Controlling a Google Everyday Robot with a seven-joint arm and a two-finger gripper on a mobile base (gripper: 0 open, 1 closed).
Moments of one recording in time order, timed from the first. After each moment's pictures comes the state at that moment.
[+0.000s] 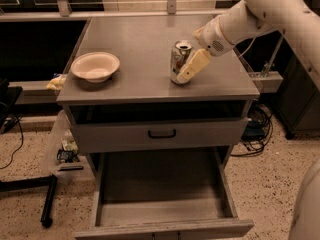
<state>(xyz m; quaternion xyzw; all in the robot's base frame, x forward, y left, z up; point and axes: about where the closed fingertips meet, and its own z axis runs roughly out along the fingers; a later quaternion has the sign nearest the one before) 0.704 -0.100 0.899 -0.57 0.72 0.13 0.37</state>
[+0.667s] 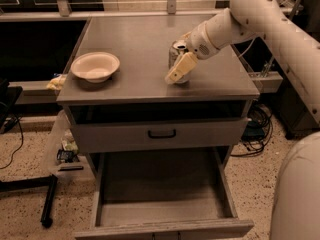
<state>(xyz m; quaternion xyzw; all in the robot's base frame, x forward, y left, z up) 0.721 -0.065 0.879 -0.57 0.71 0.17 0.37</state>
